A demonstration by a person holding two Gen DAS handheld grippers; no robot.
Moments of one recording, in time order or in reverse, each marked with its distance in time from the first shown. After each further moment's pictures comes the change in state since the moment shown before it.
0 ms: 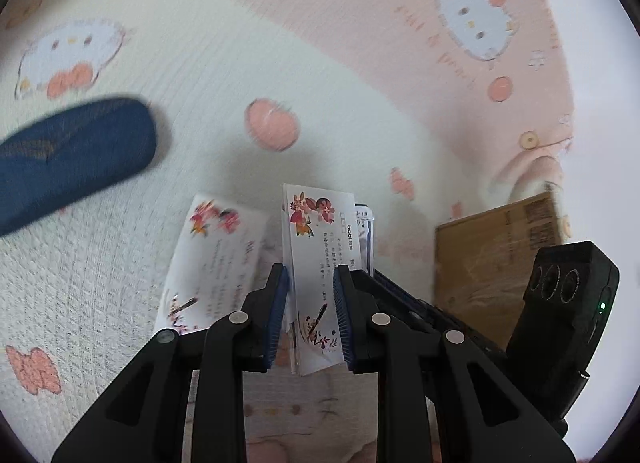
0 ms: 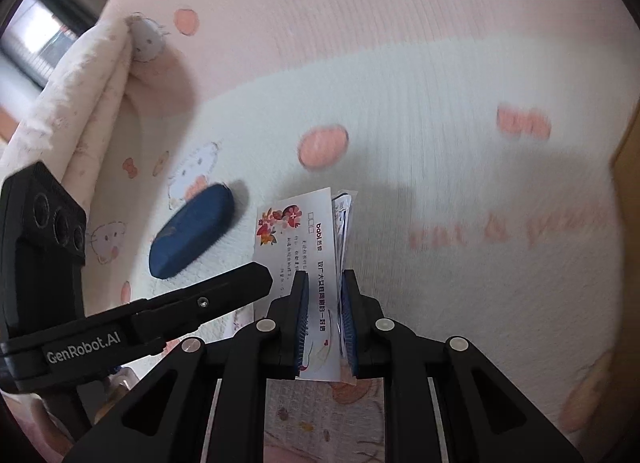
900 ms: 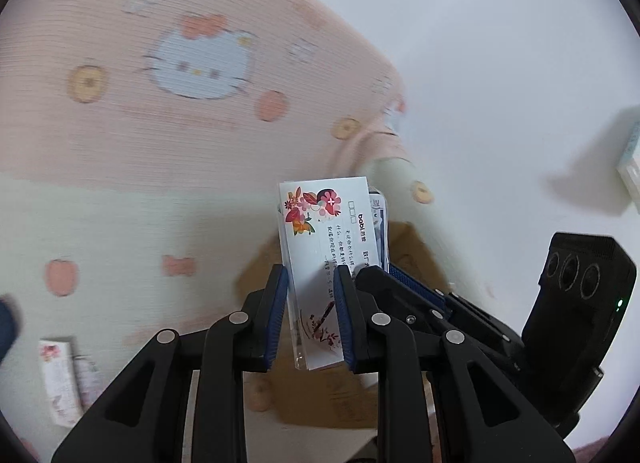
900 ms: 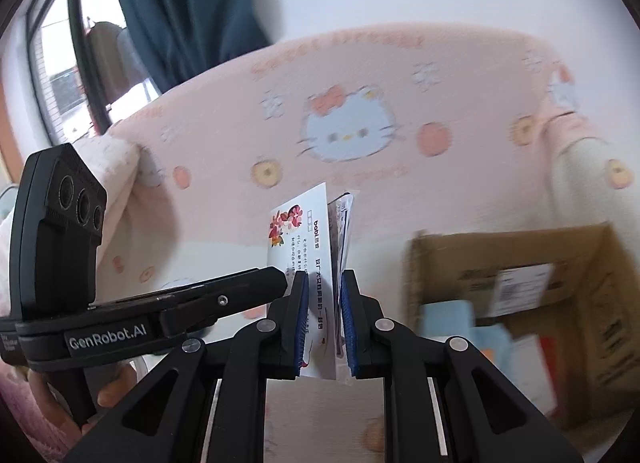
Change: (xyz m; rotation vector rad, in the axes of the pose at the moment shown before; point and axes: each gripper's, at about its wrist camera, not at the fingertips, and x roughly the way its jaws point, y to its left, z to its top) left arm -0.049 -0.239 0.002 0.434 -0.104 -0.320; right arm -0.259 -0.023 0.023 -0.073 -0.465 -0.243
